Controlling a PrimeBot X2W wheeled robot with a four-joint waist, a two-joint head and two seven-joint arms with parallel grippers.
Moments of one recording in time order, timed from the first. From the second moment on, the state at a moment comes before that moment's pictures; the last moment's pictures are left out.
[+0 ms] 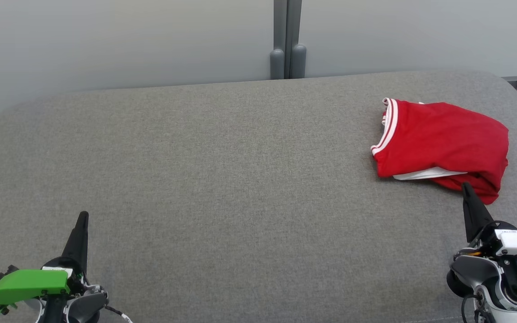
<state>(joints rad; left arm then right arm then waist) -0.06 0.04 0.09 0.28 -1.60 -0.12 0.12 -0.06 -0.04 -0.14 0.28 1.60 0.12 0.11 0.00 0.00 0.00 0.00</state>
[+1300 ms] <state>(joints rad) -0.06 0.04 0.09 0.28 -1.60 -0.12 0.12 -0.06 -0.04 -0.14 0.28 1.60 0.12 0.11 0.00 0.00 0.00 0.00</state>
